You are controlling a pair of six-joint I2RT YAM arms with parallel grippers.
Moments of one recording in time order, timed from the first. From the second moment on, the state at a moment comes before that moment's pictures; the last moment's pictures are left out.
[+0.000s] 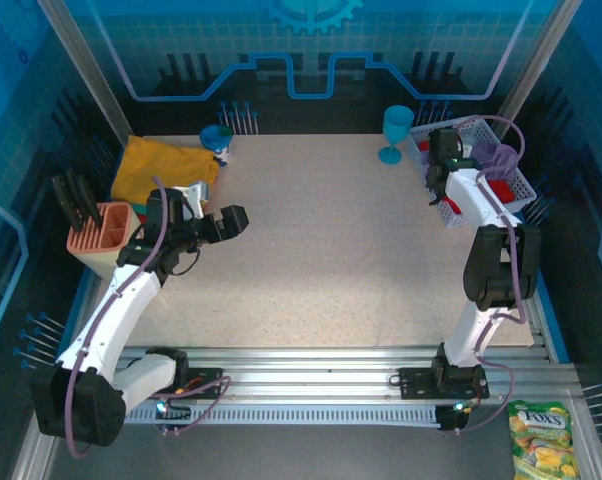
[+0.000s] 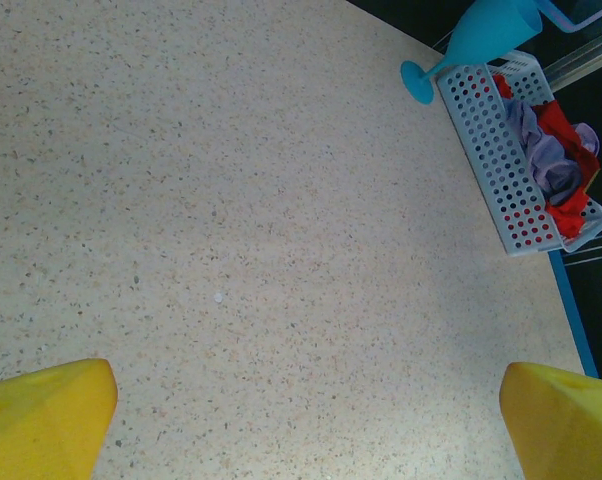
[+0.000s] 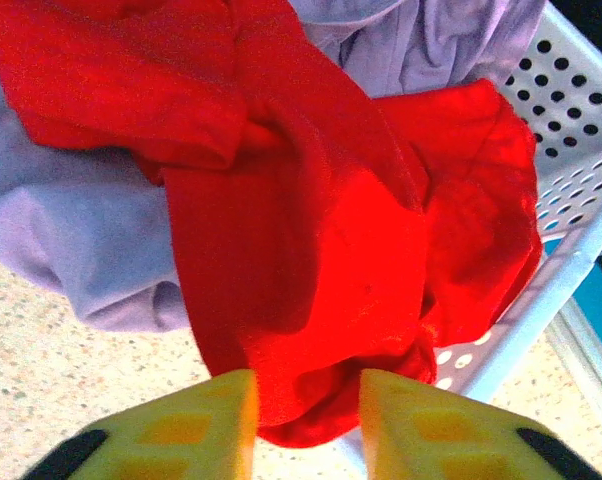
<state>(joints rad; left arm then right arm) -0.11 1.05 0.86 -0.42 0.40 -0.50 0.01 1.83 1.51 -0.67 0.49 0.33</state>
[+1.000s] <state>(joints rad) -0.11 1.05 0.86 -0.42 0.40 -0.50 -0.03 1.83 1.51 -0.62 0.39 0.29</state>
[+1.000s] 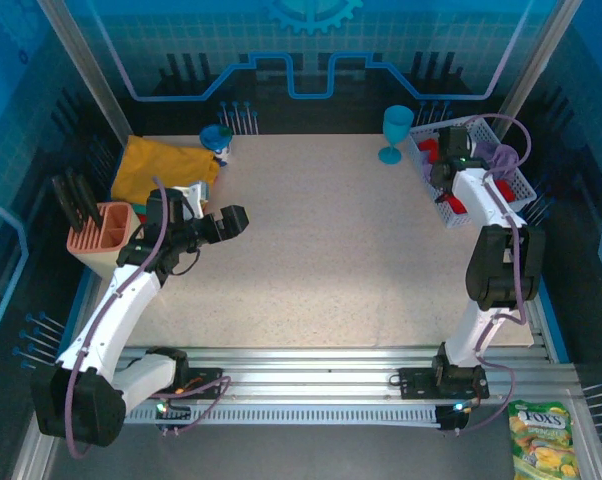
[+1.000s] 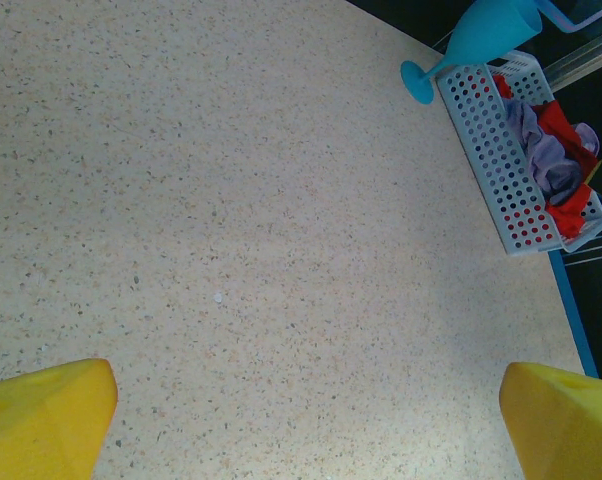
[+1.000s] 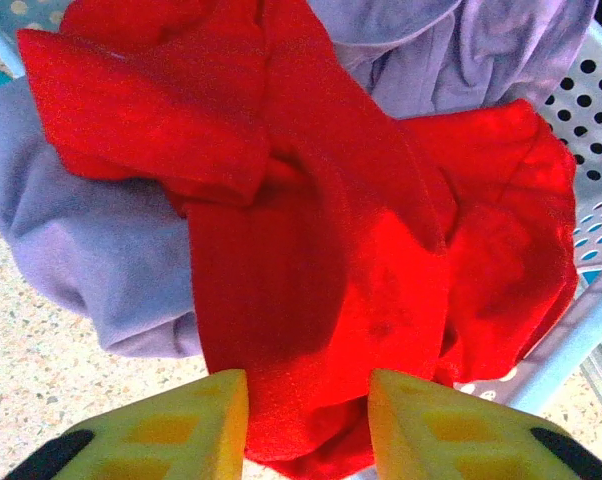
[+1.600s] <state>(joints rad) -0.11 1.05 0.86 -0.42 0.40 -0.50 -0.05 1.83 1.51 -0.60 0.34 0.26</state>
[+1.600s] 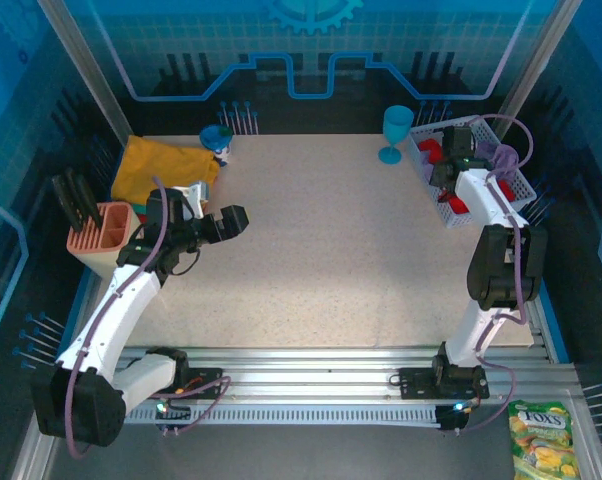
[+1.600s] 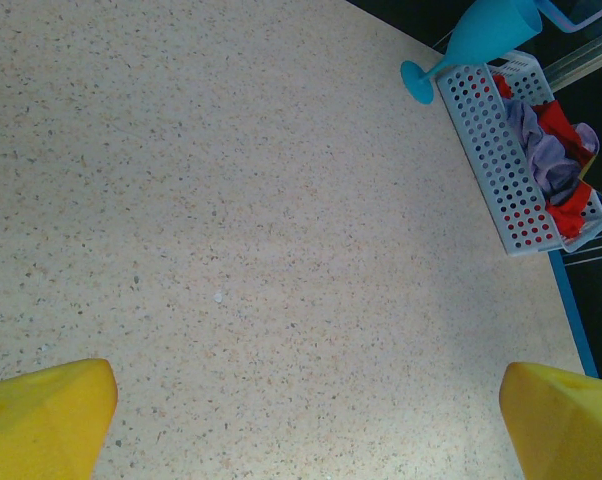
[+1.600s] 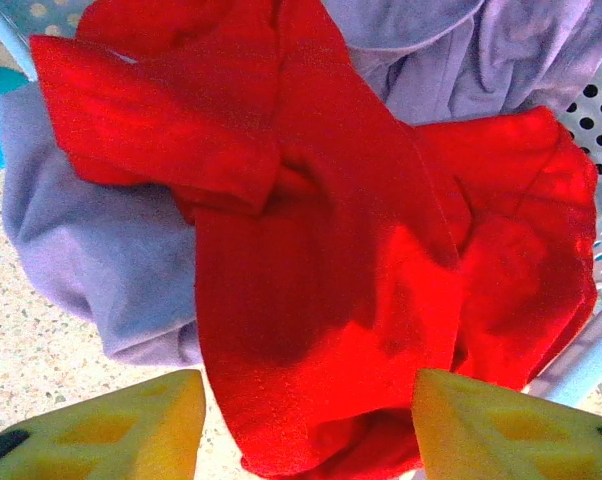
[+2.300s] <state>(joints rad) -0.11 1.05 0.86 -0.42 0.40 -0.50 -0.08 1.85 1.51 -0.59 0.32 0.26</state>
